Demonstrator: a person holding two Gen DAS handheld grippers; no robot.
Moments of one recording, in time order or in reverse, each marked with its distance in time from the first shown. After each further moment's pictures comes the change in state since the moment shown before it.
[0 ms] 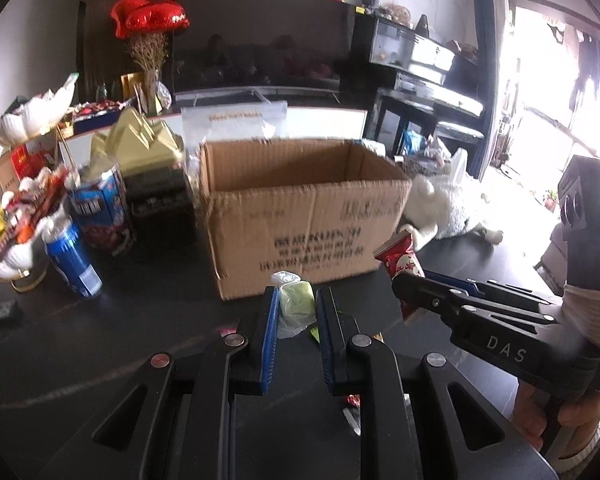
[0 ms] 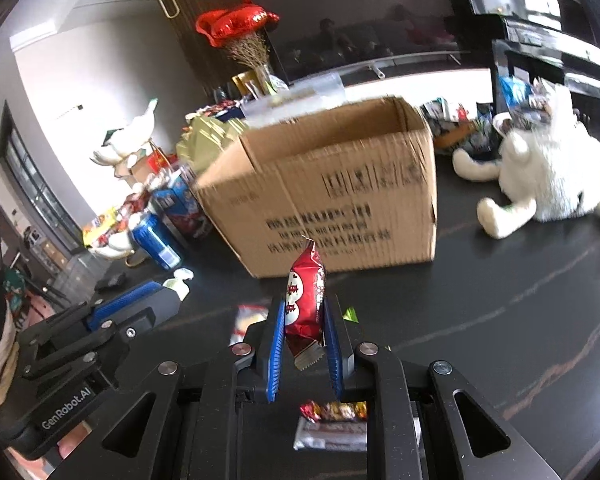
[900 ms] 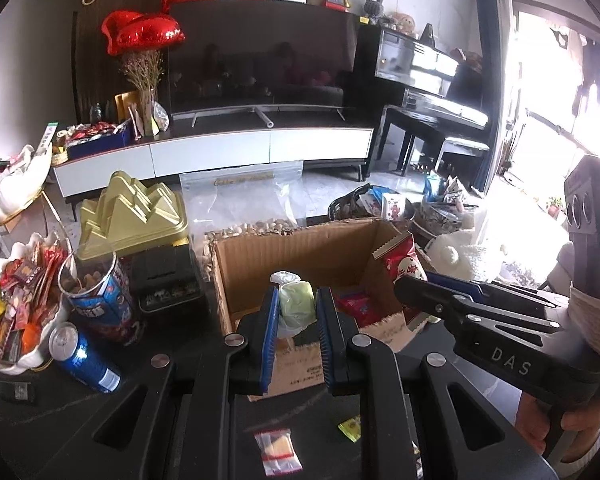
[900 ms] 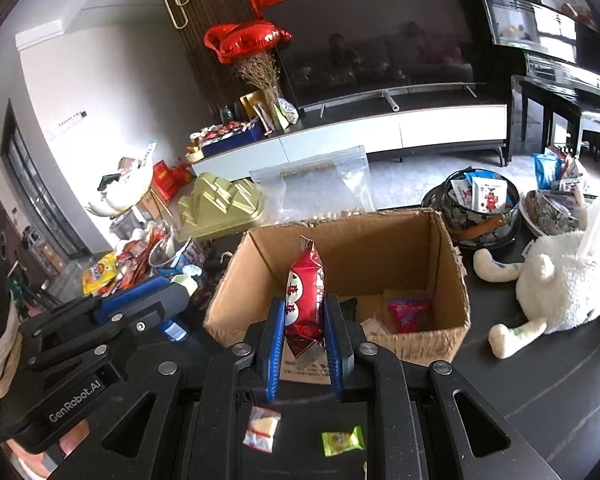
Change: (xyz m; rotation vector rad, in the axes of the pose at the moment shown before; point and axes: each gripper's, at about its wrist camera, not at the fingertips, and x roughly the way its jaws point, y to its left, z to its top) left arm 0.042 0.033 0.117 0.019 -0.009 0.000; right arm 0.031 0.014 0.122 -0.036 -0.029 -0.007
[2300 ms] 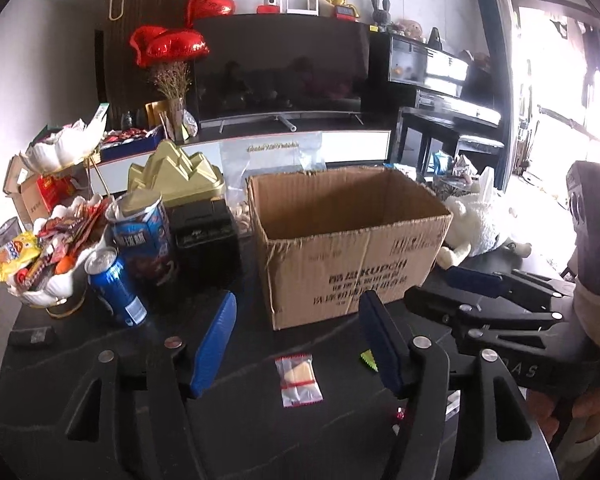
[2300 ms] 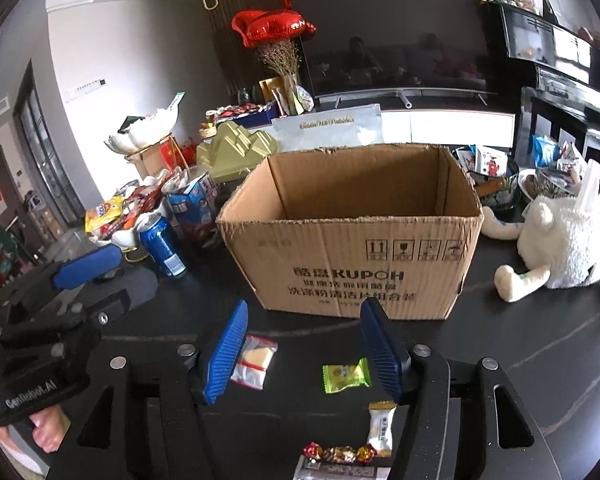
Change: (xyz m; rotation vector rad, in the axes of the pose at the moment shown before) left arm -0.054 -0.008 -0.115 0.008 -0.072 0.108; right arm -0.019 0.016 -0.107 -0.105 -0.014 -0.012
